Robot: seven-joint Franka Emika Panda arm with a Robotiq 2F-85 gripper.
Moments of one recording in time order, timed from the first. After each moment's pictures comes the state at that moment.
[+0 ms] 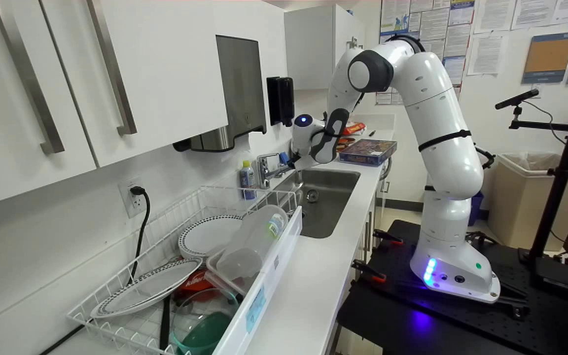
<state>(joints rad) 0.14 0.41 -0.54 -2.10 -0.84 3.00 1.11</state>
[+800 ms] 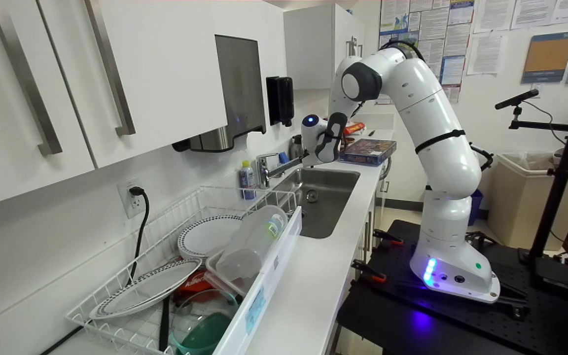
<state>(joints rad) 0.07 0.52 -0.61 -2.02 -0.72 3.00 1.13</state>
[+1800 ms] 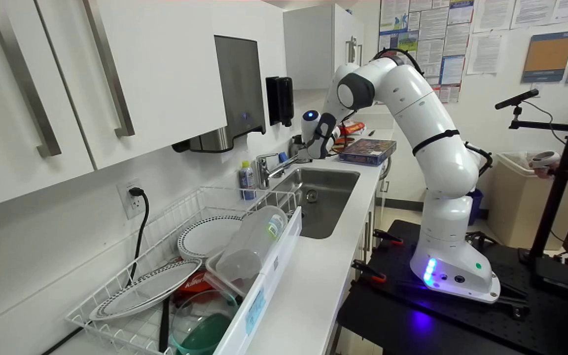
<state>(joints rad) -0.03 0.62 -0.55 -1.85 -0.38 2.98 1.05</state>
